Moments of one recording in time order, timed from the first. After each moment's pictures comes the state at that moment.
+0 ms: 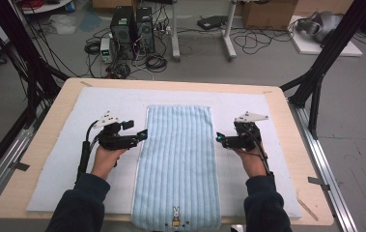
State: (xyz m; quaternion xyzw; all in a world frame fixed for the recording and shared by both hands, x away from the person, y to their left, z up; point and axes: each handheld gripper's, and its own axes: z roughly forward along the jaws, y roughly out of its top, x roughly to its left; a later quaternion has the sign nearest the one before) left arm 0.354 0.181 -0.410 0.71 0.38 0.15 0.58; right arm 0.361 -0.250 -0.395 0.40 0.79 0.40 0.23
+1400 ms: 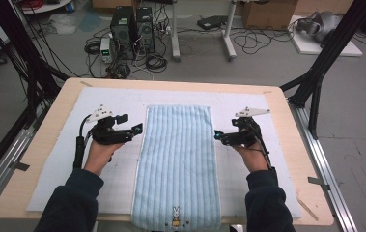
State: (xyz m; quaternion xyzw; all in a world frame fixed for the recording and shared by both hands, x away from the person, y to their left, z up) left arm 0.367 0.190 -0.389 0.70 0.40 0.16 0.57; right arm 0.378 -0.245 -0.380 0.41 0.79 0.42 0.17
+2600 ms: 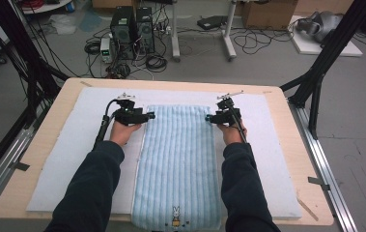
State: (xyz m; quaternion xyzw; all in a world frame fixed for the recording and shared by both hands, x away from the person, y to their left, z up) left arm 0.468 0.153 -0.432 0.73 0.47 0.13 0.47; right arm 0.472 -0.210 -0.417 0.48 0.79 0.34 0.15
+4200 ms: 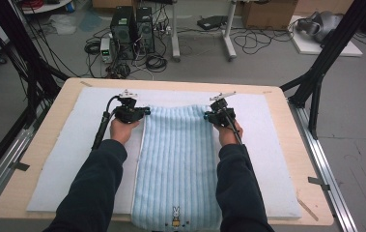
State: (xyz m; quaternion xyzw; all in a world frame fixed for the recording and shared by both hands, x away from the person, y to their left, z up) left arm 0.459 0.156 -0.417 0.75 0.44 0.16 0.47; right arm 0.462 -0.189 -0.410 0.44 0.81 0.35 0.19
